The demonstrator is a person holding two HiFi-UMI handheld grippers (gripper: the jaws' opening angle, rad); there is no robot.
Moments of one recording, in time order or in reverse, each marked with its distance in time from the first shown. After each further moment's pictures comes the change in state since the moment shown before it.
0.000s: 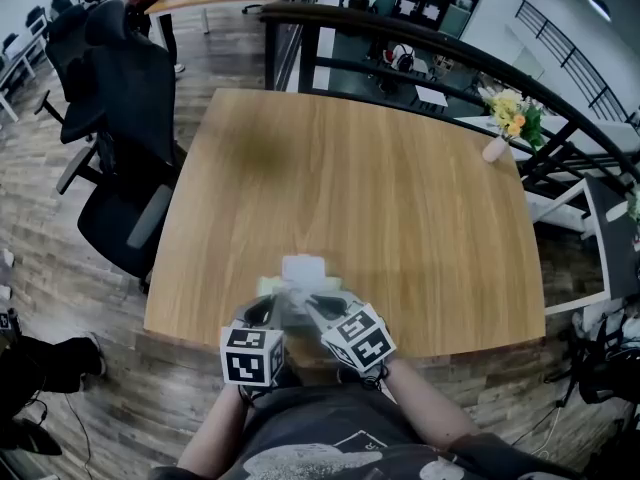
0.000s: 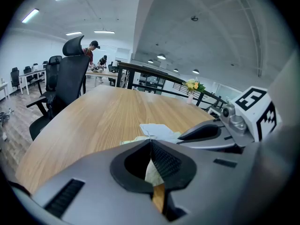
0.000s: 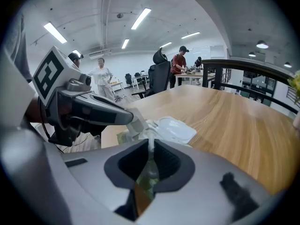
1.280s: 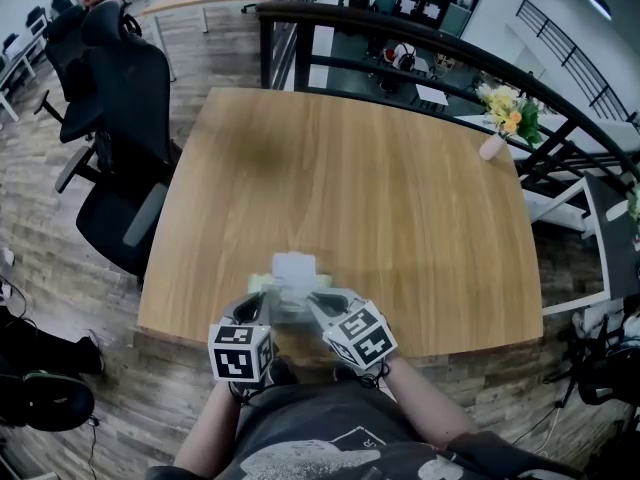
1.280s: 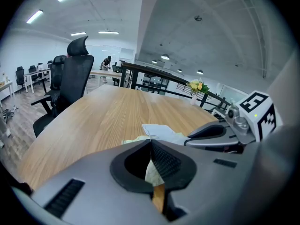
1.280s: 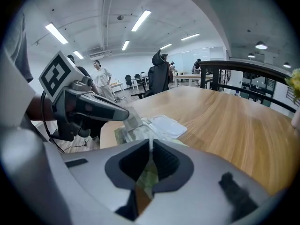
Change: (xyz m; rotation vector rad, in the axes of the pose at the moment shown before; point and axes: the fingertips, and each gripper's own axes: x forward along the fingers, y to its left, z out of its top) left arm 0.000 0.002 0.000 -0.030 -0.003 0.042; right arm -0.015 -0.015 -0.008 -0.004 -0.021 -0.003
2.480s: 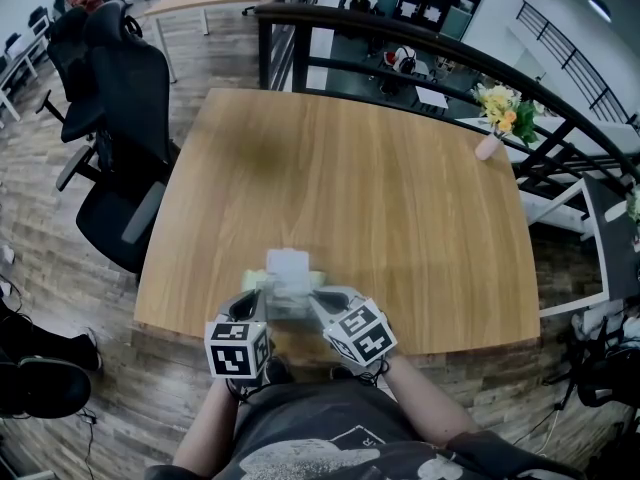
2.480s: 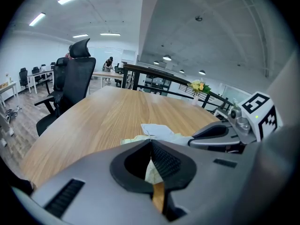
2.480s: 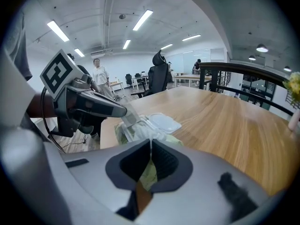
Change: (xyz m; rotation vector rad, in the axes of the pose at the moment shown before) left arm -0.004 -0.008 -0.001 -0.008 -0.014 0.032; right arm -0.015 -0.008 -0.009 -0.022 0.005 -0.012
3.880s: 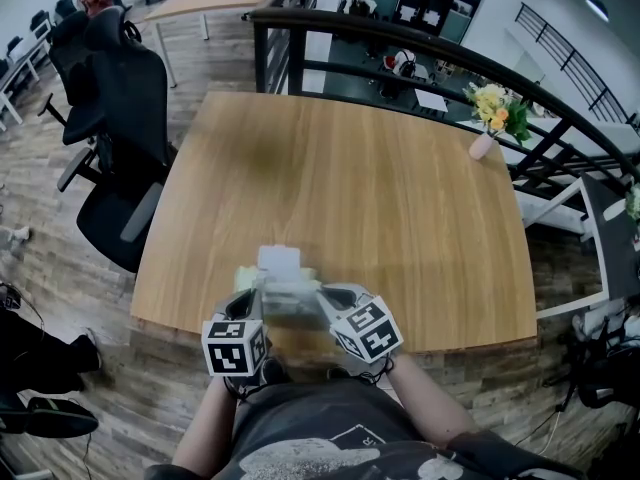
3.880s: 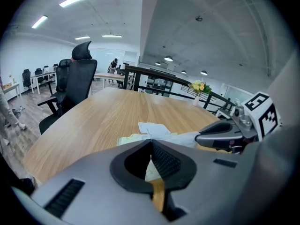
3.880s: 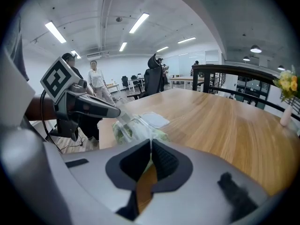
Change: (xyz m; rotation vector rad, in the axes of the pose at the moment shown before) left arm -0.005 -0.015 -0.006 -0.006 -0.014 0.029; right arm -0.030 -0.020 -0.013 0.030 -0.024 -0.043
